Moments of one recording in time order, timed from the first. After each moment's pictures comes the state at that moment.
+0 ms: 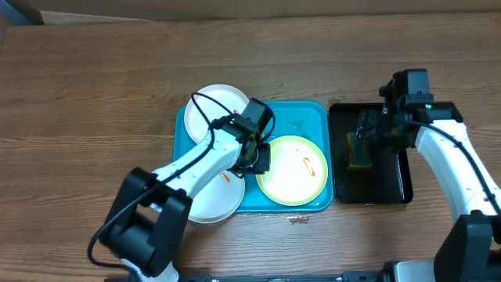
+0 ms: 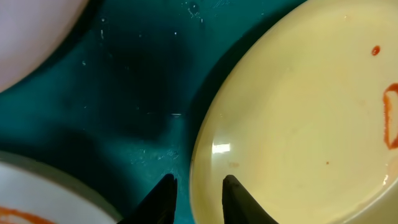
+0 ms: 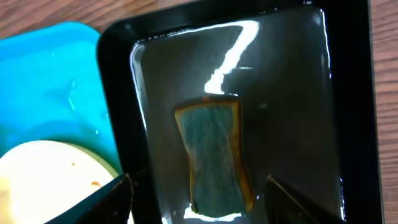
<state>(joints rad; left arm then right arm) -0.56 1.83 1.17 -0.74 0.14 -0.52 0.01 1.58 1.14 -0.81 -0.12 0.23</state>
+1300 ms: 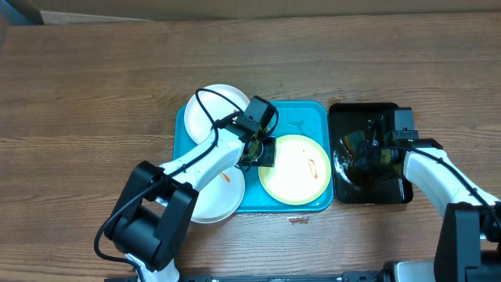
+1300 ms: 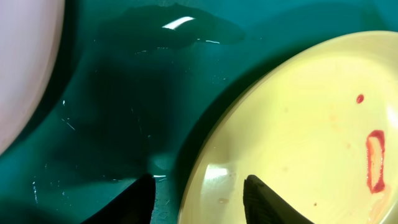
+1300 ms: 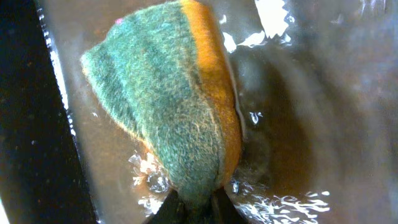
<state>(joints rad) -0.56 1.87 1.16 -0.58 0.14 -0.49 0.01 1.58 0.80 -0.51 -0.15 0.23</state>
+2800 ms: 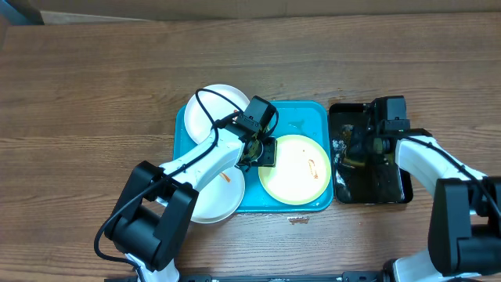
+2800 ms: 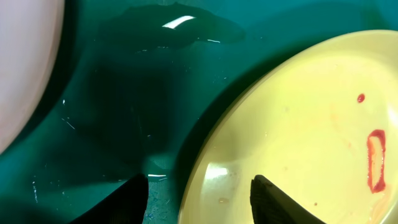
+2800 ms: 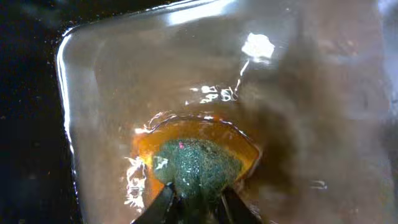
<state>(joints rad) -0.56 1.87 1.16 -0.58 0.14 -0.49 0.03 1.71 0.87 -0.33 -0.08 0.23</state>
